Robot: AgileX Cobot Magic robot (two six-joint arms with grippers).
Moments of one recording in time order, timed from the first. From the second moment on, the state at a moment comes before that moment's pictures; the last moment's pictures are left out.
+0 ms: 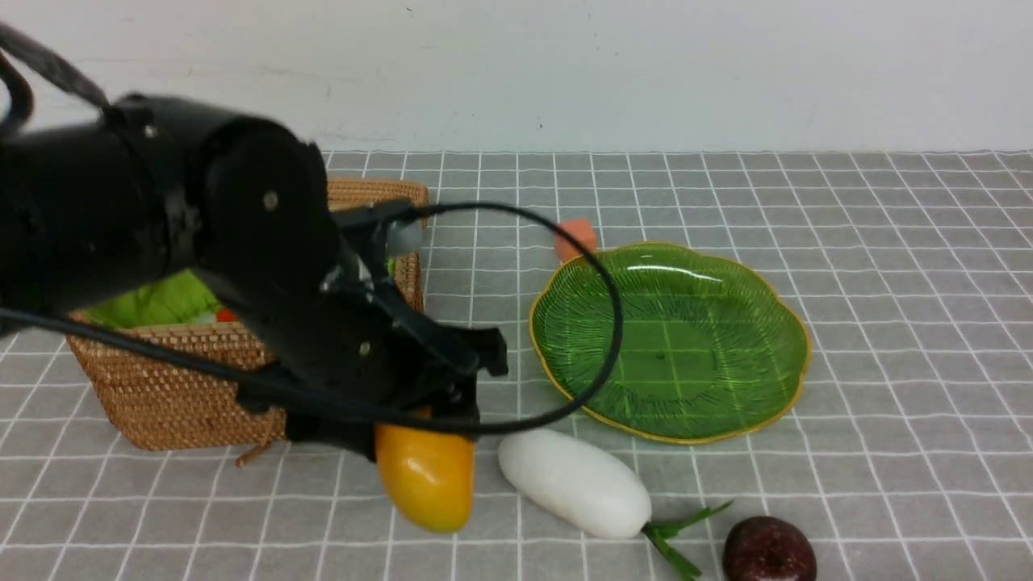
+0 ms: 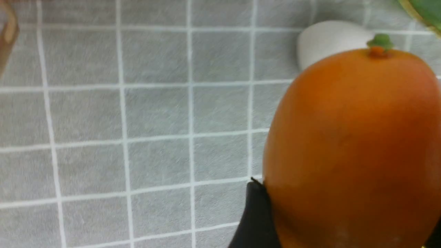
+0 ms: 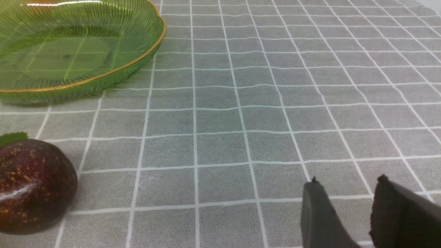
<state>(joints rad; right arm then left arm) -0.12 -0.01 0.02 0.04 0.39 -0.08 -0.57 1.54 -1.25 -0.10 0.93 -0.56</state>
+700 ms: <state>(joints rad) -0.12 -0.01 0.02 0.04 0.39 -0.08 -0.57 1.57 -1.33 0.01 0.76 -0.53</state>
